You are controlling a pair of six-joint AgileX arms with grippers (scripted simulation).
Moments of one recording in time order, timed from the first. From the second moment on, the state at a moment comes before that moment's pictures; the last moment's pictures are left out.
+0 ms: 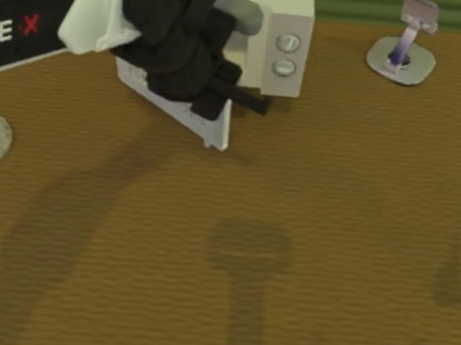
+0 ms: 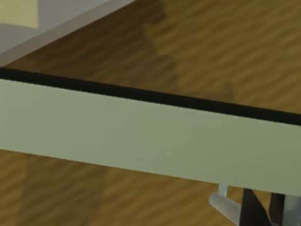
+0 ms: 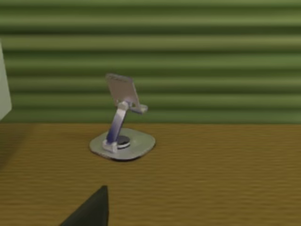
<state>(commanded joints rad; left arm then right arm) -0.55 1.86 1.50 -0.68 -0.01 -0.04 0.00 0.00 0.00 0.00 0.00 0.00</state>
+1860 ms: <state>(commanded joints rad) -0.50 1.79 1.41 -0.67 0.06 0.11 0.00 0.00 0.00 0.00 0.00 0.00</state>
